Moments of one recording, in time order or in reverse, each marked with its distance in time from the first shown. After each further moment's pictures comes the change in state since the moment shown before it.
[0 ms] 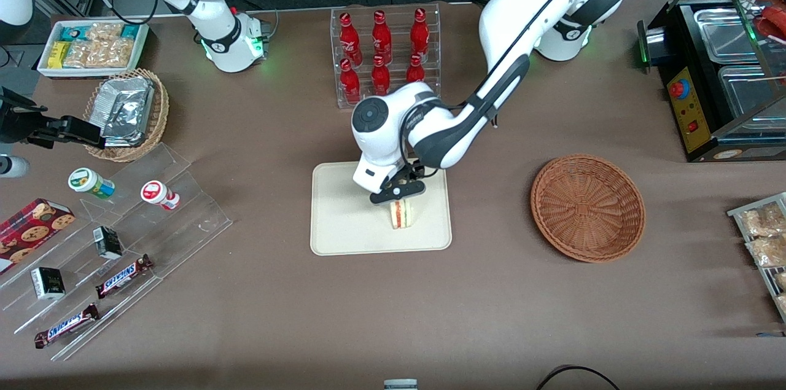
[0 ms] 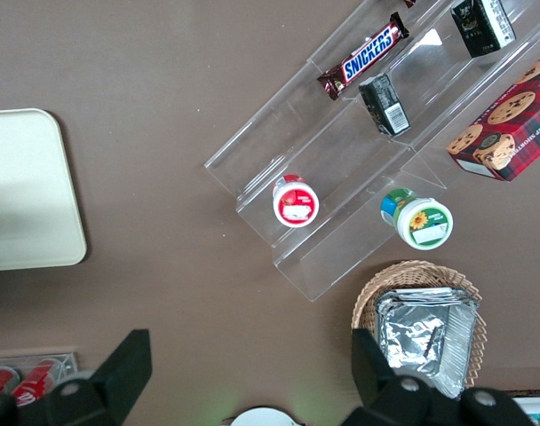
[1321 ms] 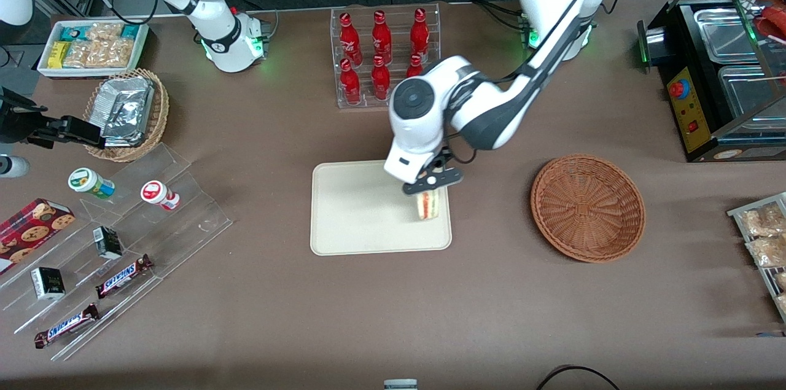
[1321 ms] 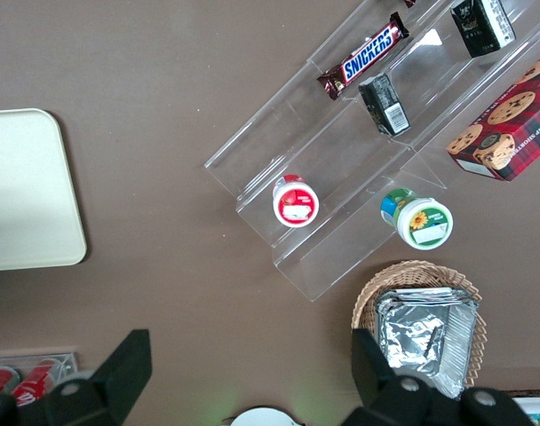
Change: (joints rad) arm 0.089 -0.147 -0.006 -0.197 -0.135 0.049 0.132
